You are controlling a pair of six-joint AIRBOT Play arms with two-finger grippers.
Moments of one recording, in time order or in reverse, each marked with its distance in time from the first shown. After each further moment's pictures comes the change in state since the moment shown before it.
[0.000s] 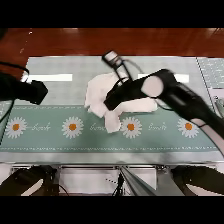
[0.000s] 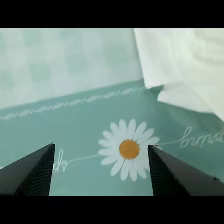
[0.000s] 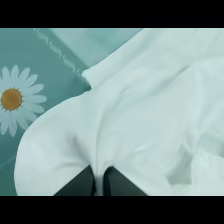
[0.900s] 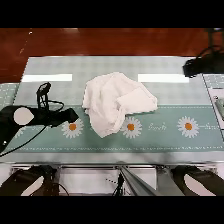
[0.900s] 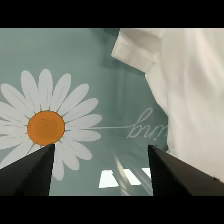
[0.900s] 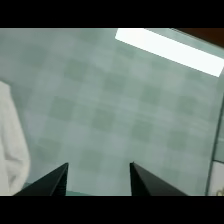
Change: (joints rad) left arm 0.175 -0.044 -0.649 -0.511 0.506 -0.110; right arm -0.638 0.268 0.000 -0.459 0.154 0.073
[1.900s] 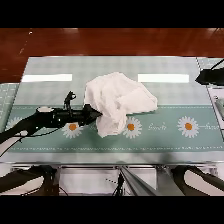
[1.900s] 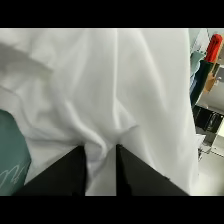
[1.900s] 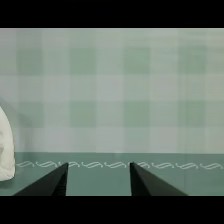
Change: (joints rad) left arm -0.003 -0.458 -0.089 -1.204 0.071 0.785; right arm -0.334 -0.132 0.000 0.291 0.140 -0.095
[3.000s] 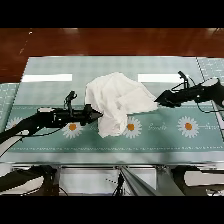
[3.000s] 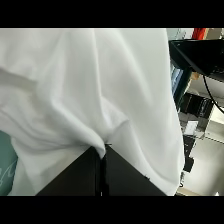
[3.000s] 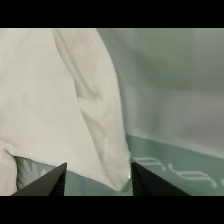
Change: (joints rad) left arm -0.005 -0.013 0.000 -0.052 -0.052 0.090; right arm 0.072 -0.331 -0.270 0.605 -0.033 -0.212
